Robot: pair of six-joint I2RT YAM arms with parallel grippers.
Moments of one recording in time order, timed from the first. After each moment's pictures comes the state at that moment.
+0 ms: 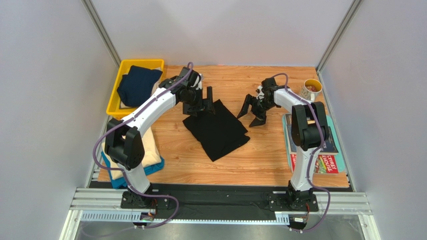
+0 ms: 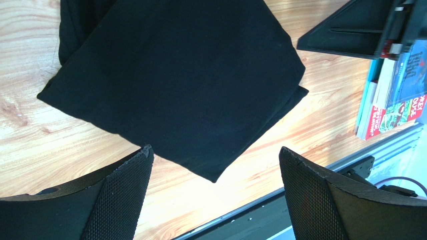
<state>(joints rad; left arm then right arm) -0.49 1.75 1.55 -0.81 0.23 -0.49 0.18 2.03 1.46 -0.72 -0.57 0.53</state>
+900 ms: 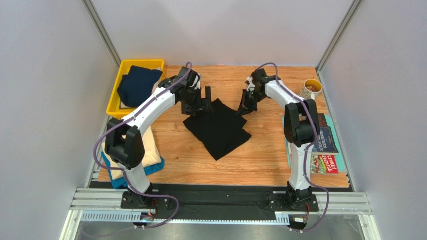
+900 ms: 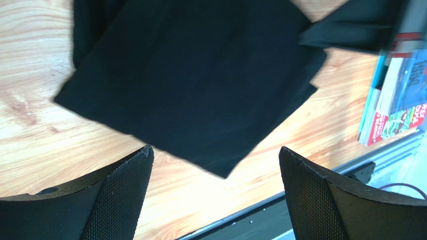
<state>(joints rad) -0.47 1.76 1.55 -0.81 0.22 -0.50 0.26 2.15 1.72 -0.86 -0.54 0.44</state>
